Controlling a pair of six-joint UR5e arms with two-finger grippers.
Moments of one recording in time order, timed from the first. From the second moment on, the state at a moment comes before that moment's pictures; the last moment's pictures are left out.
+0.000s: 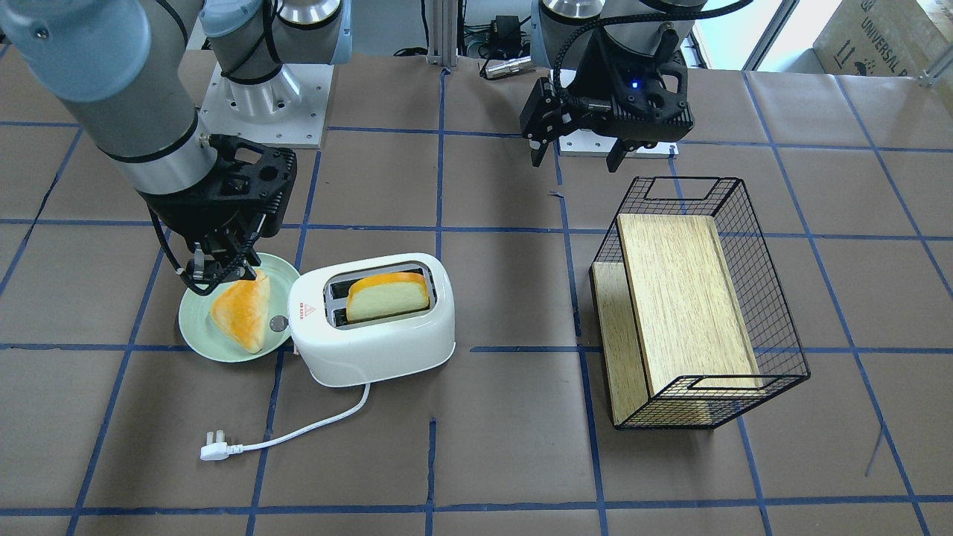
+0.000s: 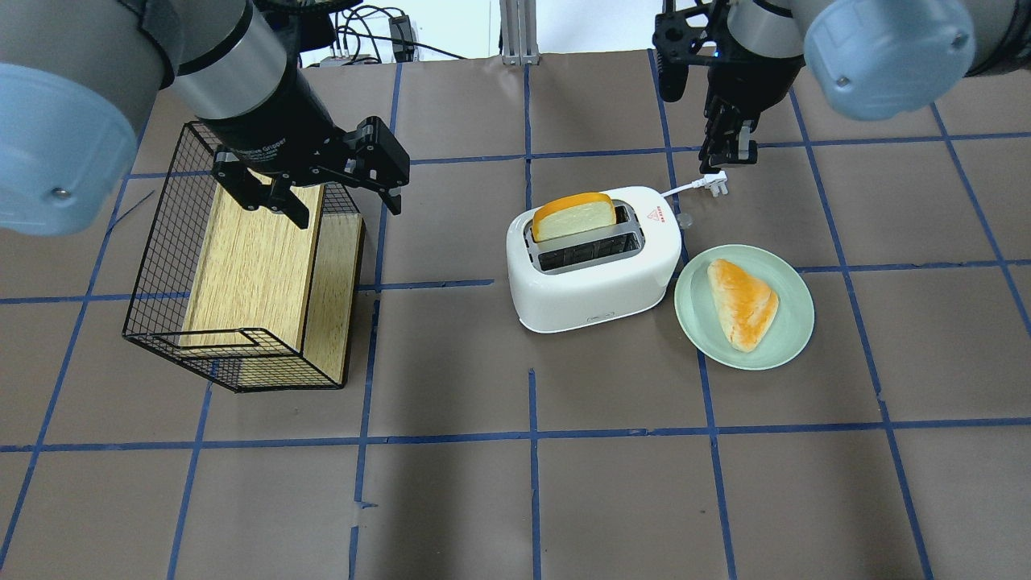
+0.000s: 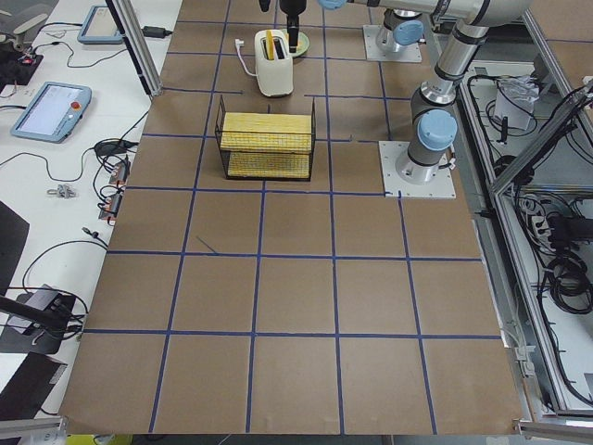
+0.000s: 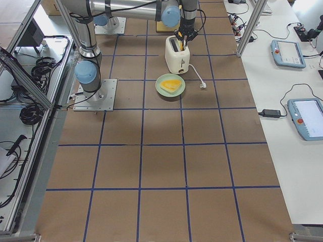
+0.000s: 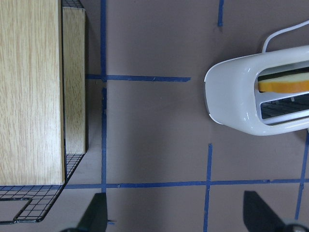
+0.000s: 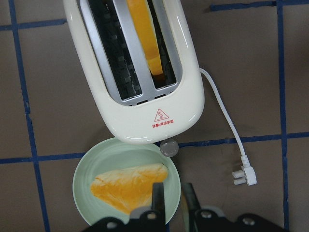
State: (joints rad) left arm -1.68 -1.54 -1.56 -1.59 1.45 -0.16; right arm 1.61 -1.40 1.47 -1.65 -1.53 -1.42
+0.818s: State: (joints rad) left arm -1.68 -1.54 -1.56 -1.59 1.45 -0.16; right arm 1.61 -1.42 1.36 -1.54 -1.50 -0.78
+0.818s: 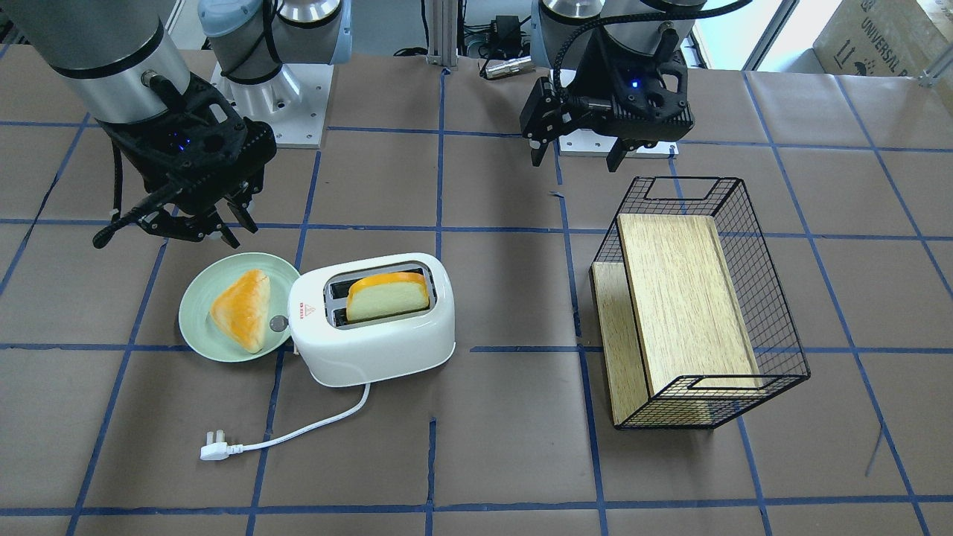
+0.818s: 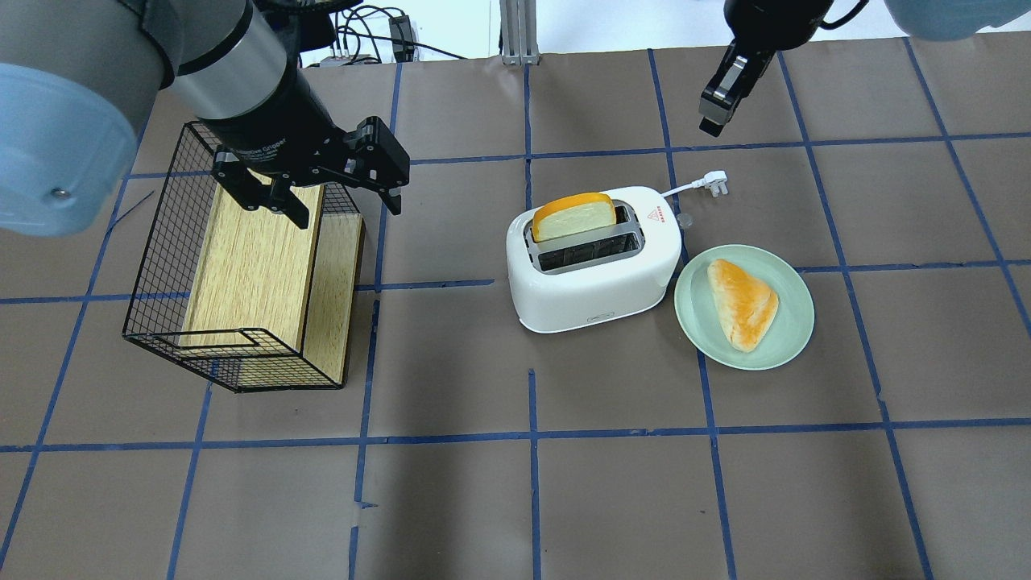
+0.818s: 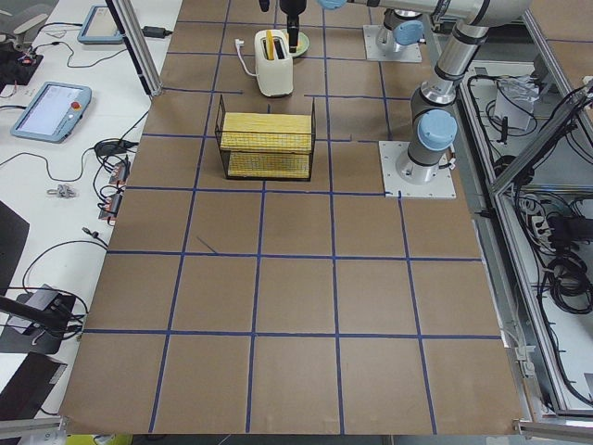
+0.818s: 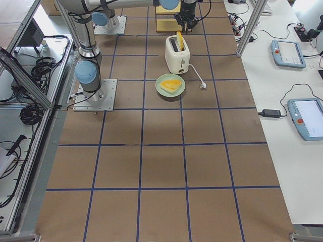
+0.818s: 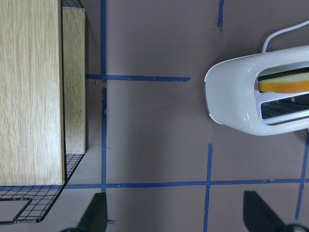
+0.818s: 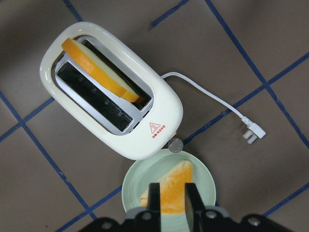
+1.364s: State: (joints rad) left arm -1.68 -1.54 -1.56 -1.59 1.45 -0.16; right arm 1.63 -1.42 1.36 -1.52 -1.52 -0.32
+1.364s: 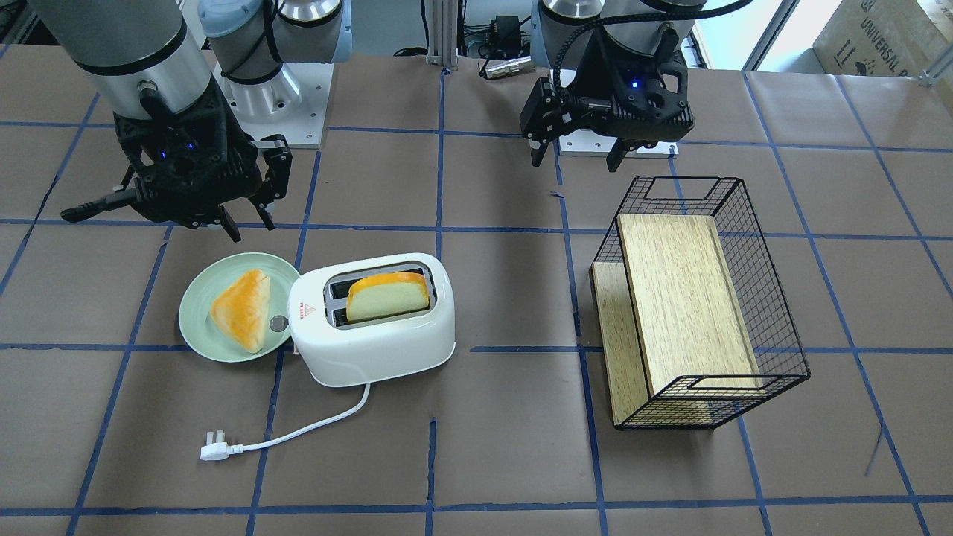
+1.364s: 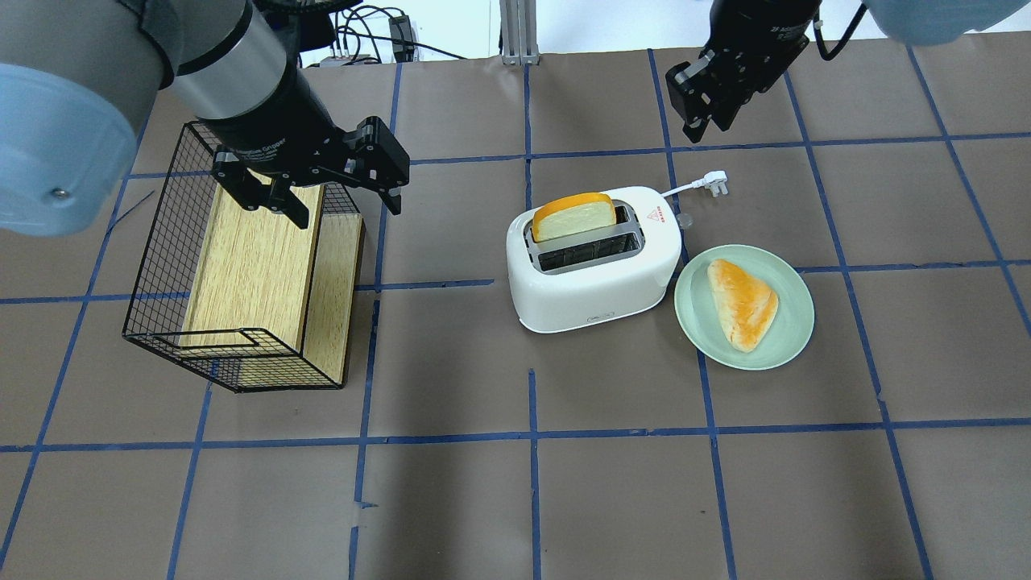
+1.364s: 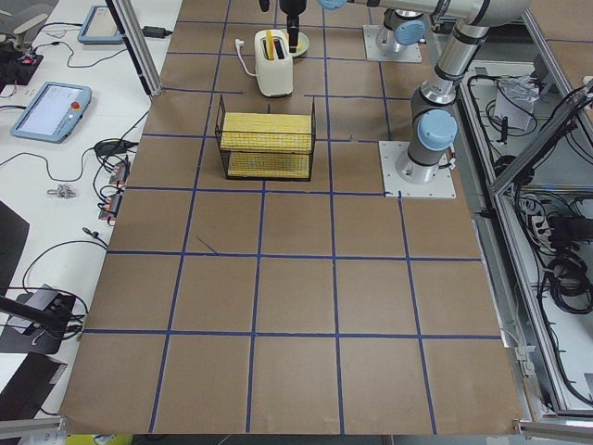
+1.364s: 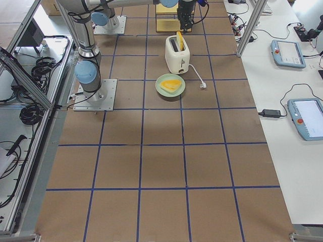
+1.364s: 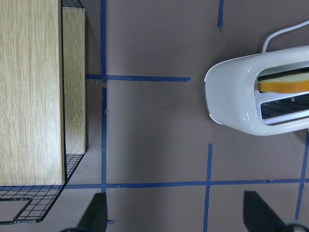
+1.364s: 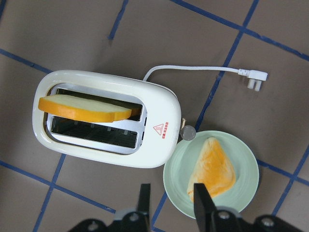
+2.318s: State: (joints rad) left arm -1.68 -1.54 -1.56 -1.59 1.45 -0.16; right arm 1.63 -1.44 1.36 -1.51 -1.61 -0.26
